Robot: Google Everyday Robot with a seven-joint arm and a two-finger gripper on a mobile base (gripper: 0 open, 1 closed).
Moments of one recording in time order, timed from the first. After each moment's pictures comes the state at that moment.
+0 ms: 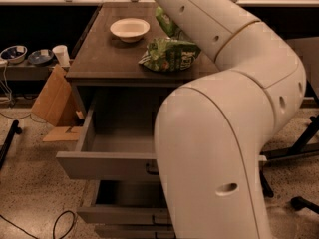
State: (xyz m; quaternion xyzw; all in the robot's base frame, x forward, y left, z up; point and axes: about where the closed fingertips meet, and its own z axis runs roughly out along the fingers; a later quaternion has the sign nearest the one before) arm 0.812 -0.089 0.953 -0.70 0.62 -0.36 0.05
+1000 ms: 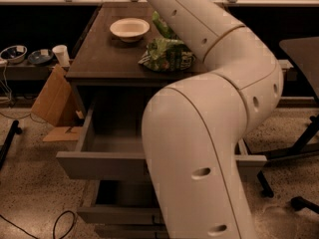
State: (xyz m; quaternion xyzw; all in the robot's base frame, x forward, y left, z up) arm 0.828 -0.079 0.933 -0.71 0.61 -0.35 0.04
